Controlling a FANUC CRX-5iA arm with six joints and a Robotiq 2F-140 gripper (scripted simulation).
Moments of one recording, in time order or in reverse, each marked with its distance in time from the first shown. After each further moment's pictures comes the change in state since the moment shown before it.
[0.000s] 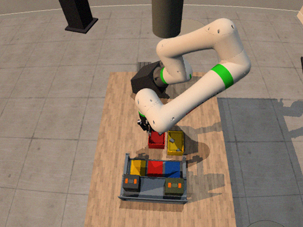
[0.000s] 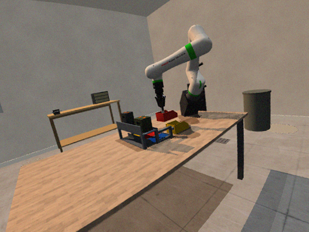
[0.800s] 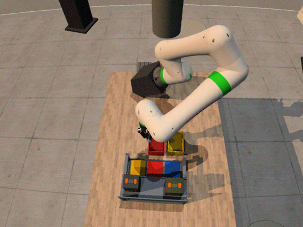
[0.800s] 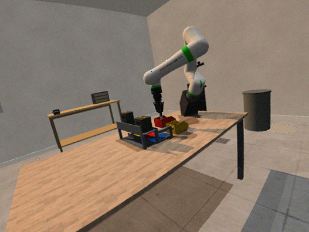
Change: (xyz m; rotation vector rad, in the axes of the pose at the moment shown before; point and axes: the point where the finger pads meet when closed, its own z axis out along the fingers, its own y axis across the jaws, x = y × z) arm -0.030 0.000 0.045 0.000 -0.001 0.000
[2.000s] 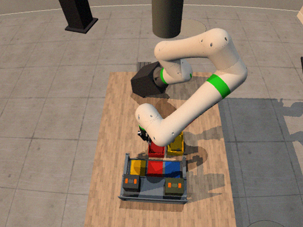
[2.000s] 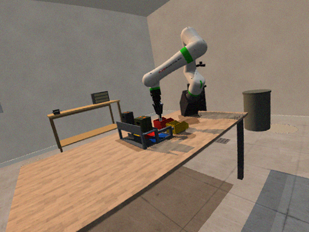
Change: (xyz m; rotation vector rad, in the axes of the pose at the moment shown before) arm -0.010 0.000 0.014 0.000 0.015 0.000
